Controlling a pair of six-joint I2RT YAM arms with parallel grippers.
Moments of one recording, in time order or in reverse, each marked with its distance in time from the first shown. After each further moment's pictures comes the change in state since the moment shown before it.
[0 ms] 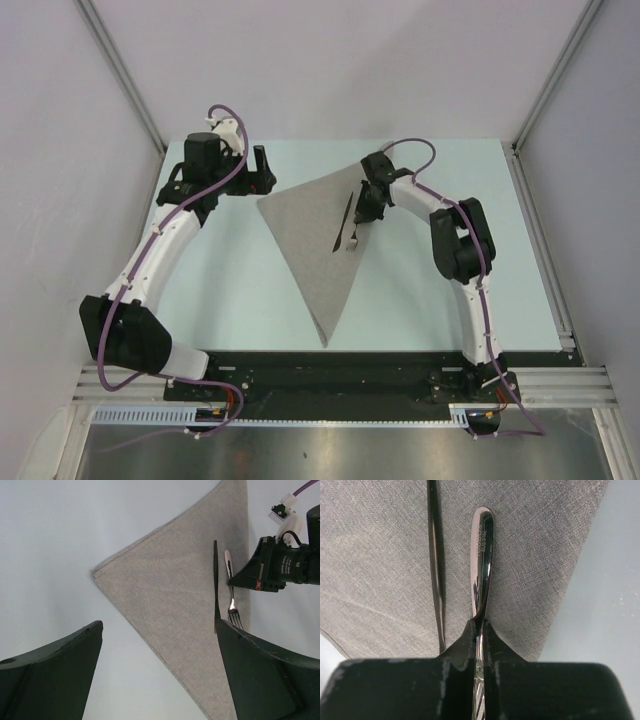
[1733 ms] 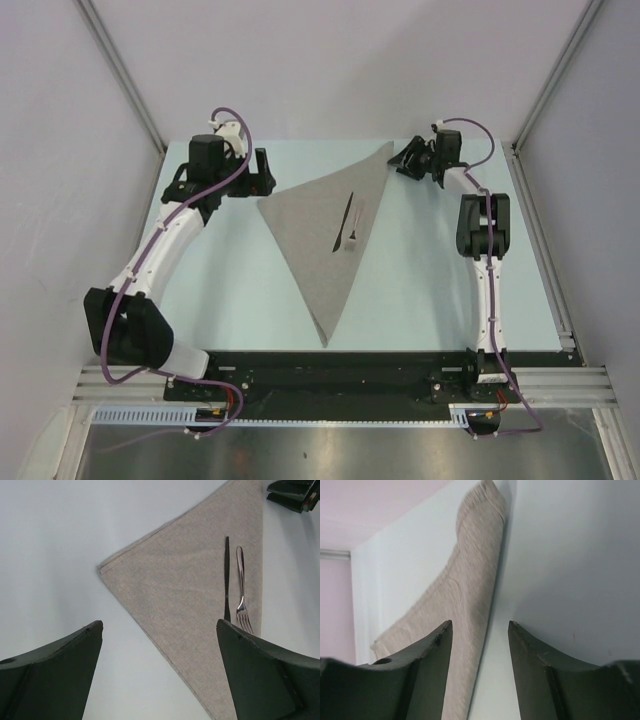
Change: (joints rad) left arm 0.001 0.028 -0.015 0.014 -0.028 0.008; right arm -0.389 0.328 0.305 0.512 -0.457 -0.031
